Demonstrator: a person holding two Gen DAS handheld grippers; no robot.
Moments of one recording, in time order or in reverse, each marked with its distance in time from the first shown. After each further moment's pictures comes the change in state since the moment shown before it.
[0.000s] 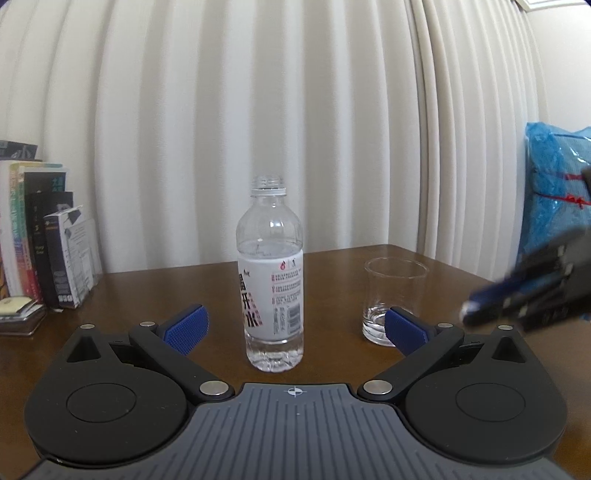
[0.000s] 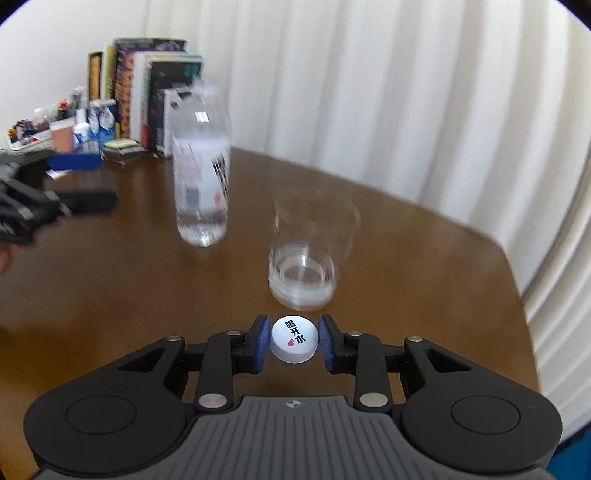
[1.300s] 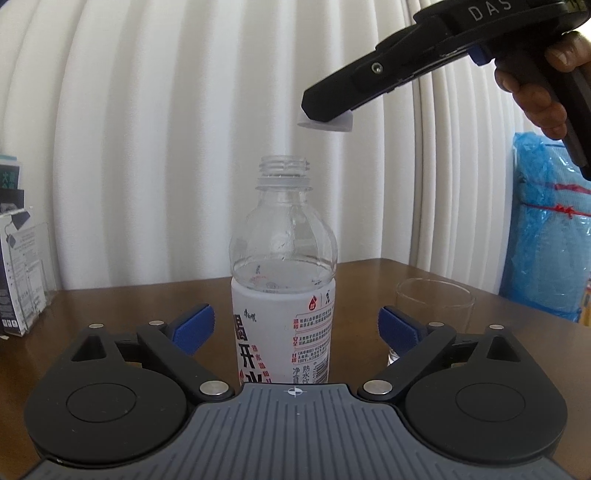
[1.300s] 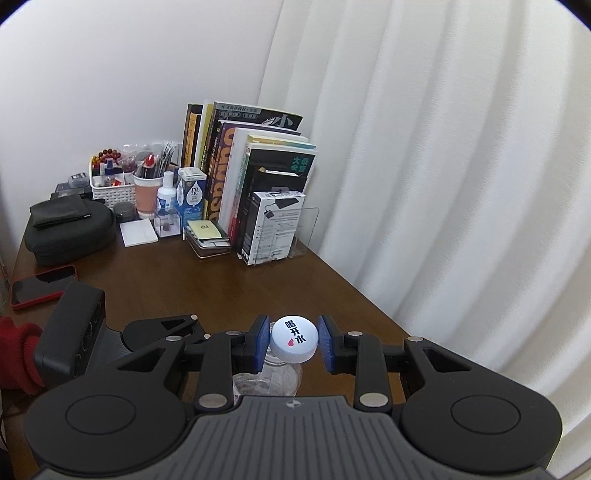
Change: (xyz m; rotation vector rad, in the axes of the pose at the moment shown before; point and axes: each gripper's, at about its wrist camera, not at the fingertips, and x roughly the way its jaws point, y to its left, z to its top) left arm 0.079 0.038 0.000 -0.011 -0.034 -0.111; right arm 0.037 0.026 0.187 -0.272 -0.099 0.291
